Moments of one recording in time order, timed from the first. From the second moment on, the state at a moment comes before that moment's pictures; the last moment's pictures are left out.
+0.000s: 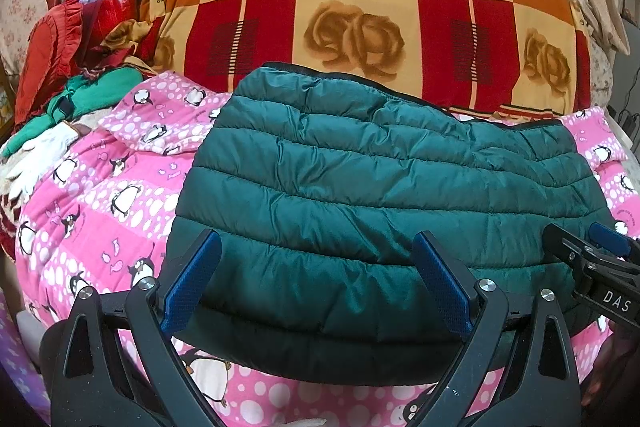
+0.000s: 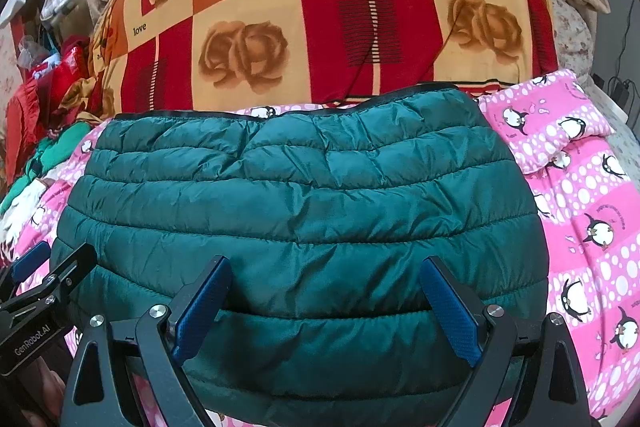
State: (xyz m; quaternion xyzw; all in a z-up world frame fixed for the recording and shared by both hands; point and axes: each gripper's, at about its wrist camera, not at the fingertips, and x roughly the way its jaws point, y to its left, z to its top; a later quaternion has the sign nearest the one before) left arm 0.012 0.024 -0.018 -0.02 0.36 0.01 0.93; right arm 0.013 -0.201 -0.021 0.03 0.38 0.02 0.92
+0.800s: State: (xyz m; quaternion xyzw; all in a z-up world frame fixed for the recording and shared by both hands) left arm 0.014 0.022 -0.019 -0.01 0.36 0.01 0.93; right arm 0.015 -0.202 -0.021 0.03 0.38 0.02 0.92
